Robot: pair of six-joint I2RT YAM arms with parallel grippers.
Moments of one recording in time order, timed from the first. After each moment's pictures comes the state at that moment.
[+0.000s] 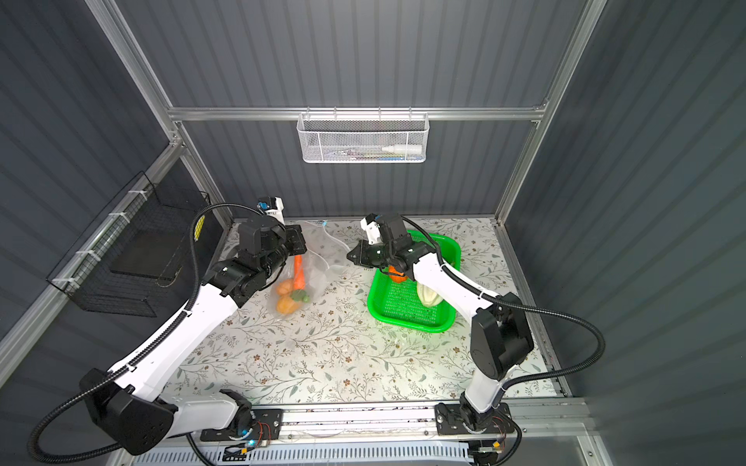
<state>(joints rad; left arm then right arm) -0.52 1.31 1.29 -0.36 -0.25 -0.41 0.56 1.71 1.43 -0.33 -0.48 0.64</state>
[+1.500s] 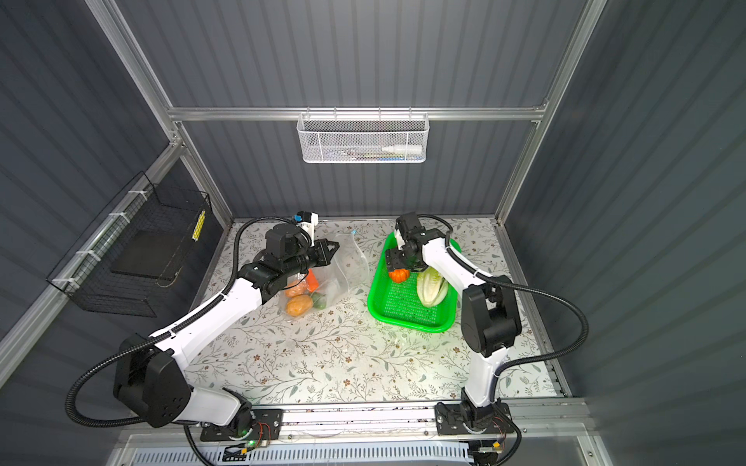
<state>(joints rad) -0.52 1.45 1.18 -0.12 0.22 -0.55 0.39 1.90 1.57 -0.76 -0.05 0.17</state>
